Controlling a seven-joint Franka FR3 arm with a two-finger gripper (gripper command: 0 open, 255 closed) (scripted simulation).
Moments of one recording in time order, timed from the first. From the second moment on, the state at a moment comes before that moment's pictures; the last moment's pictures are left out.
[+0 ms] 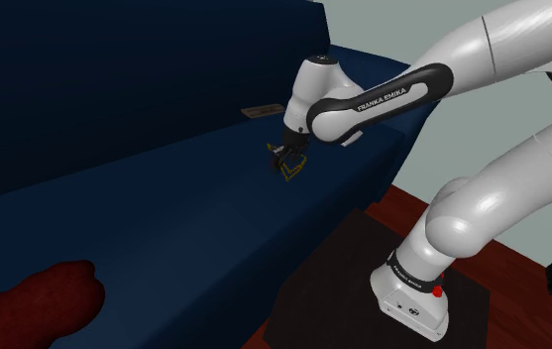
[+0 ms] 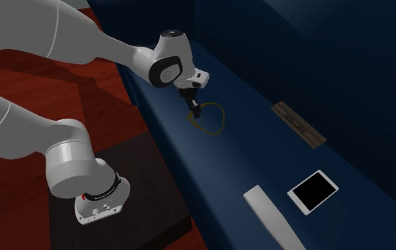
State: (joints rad) arm -0.02 -0.31 0.19 -2.58 -0.07 2.41 0.32
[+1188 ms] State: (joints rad) arm -0.01 -0.37 0.18 -2.53 -0.05 2.30 0.30
